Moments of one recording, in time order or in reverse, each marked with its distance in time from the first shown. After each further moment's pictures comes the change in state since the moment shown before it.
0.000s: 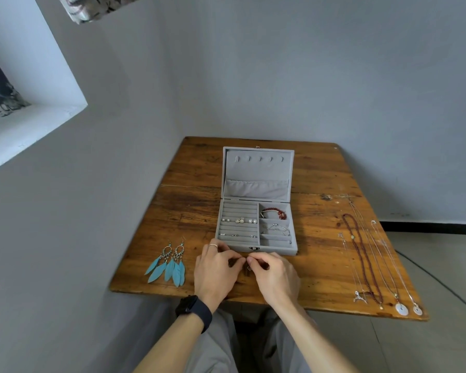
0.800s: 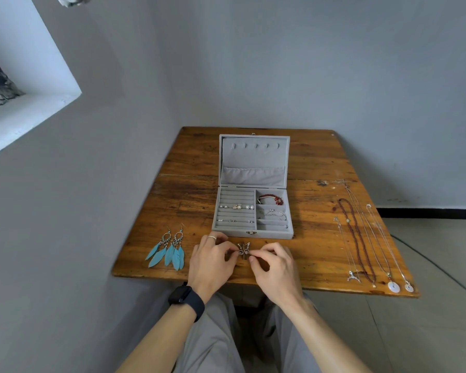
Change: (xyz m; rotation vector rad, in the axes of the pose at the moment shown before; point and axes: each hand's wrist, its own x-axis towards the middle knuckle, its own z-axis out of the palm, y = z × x) left_hand -0.018 -0.007 -0.007 0.052 -0.023 0.105; right_hand -0.023 0.031 0.001 -0.002 0.030 -0.265
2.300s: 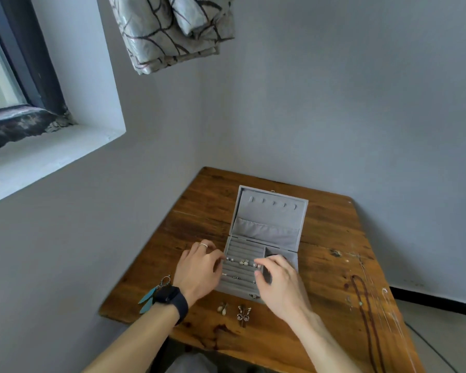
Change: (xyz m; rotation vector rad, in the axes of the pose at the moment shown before) left_hand 0.081 -0.027 -0.044 0.113 0.069 -0.004; right_hand 0.114 -0.026 -0.046 -0.089 -0.224 -0.137
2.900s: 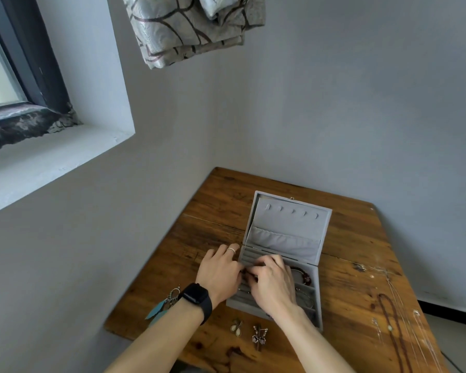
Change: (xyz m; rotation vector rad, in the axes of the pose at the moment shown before) left_hand 0.039 -0.001 0.016 0.228 -0.132 0.125; right_hand 0.062 -0.014 0.061 -0.278 -0.068 -0.064
